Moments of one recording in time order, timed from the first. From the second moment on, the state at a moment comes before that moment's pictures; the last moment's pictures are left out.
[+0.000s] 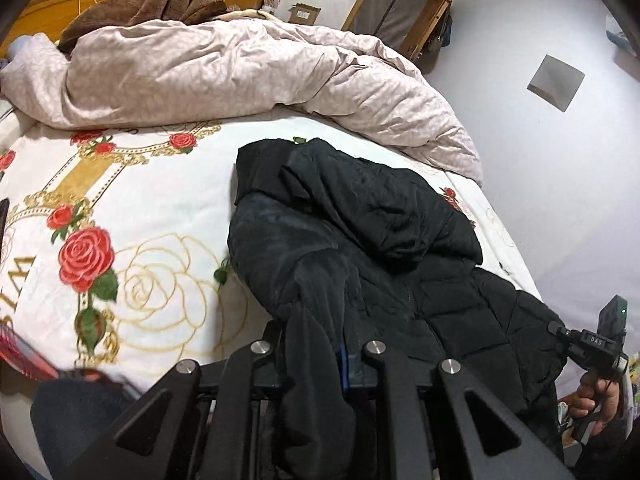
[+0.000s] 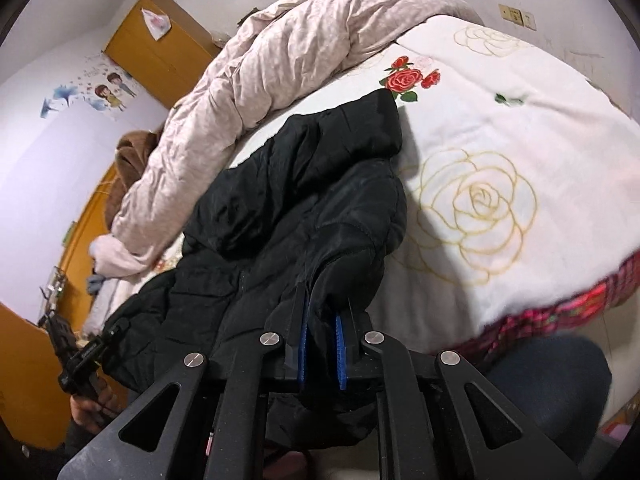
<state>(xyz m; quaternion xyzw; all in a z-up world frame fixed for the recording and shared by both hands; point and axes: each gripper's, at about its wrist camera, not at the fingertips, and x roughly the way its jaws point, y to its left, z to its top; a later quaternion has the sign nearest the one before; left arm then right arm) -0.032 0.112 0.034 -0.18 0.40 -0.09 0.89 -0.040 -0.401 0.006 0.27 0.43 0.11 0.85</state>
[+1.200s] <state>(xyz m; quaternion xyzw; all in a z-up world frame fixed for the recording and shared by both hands) 0.263 0.139 -0.008 -0.27 0.44 -0.04 0.85 0.291 -0.399 0.000 0.33 0.46 0.08 0.82</state>
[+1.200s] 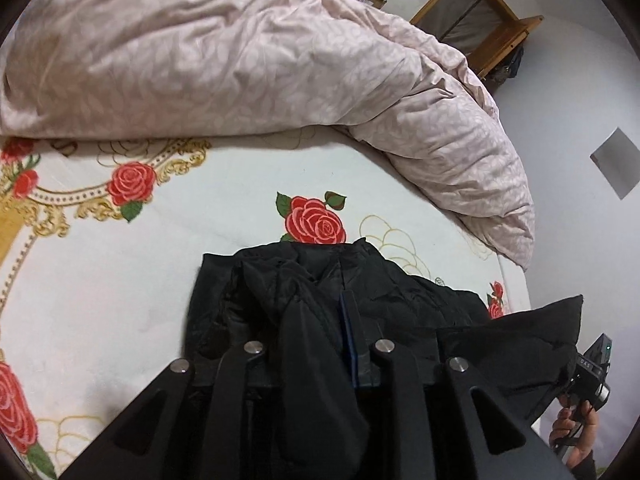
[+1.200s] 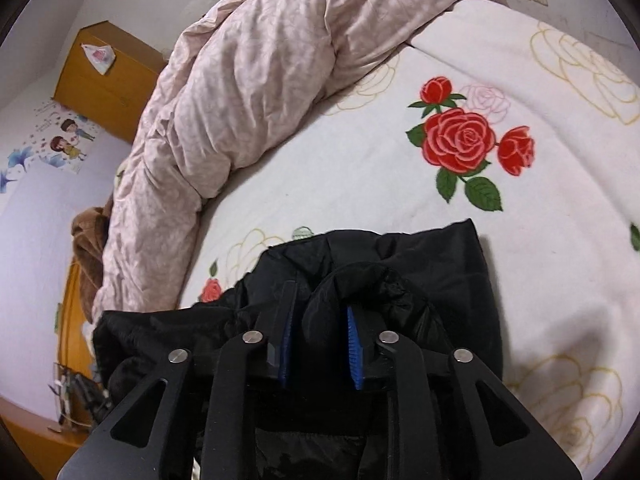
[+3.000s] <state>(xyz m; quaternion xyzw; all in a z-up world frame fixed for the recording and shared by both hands) 0.326 0.032 -0.057 -0.06 0.44 -0.06 0.90 0.336 -0.288 -0.057 0.04 0.46 0.07 0.88</state>
